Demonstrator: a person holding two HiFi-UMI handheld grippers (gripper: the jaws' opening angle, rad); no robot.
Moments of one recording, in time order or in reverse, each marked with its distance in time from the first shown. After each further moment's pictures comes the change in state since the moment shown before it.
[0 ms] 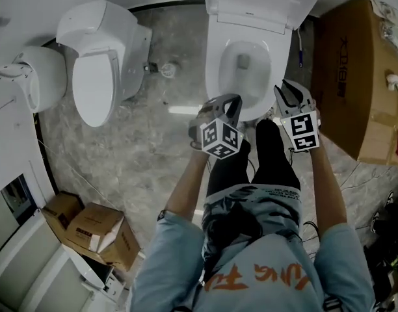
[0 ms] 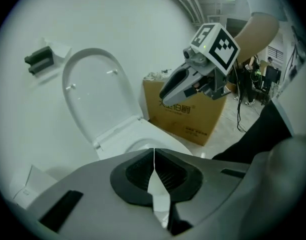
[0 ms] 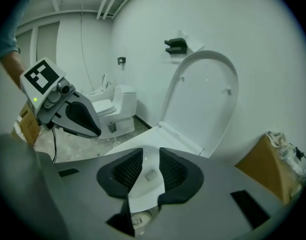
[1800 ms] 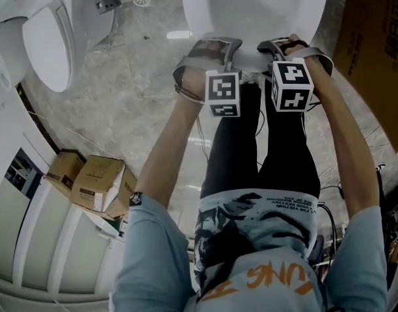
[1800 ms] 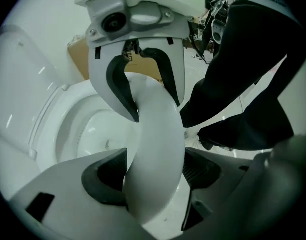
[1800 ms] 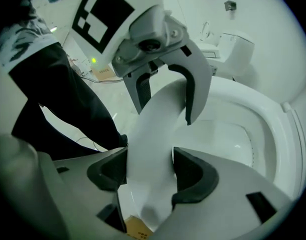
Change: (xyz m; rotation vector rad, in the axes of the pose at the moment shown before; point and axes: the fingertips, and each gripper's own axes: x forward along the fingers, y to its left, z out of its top) left arm 0.140 -0.123 -0.202 0.555 0.341 -0.376; right arm 0.104 0.192 -0.244 -0.731 0.443 0.862
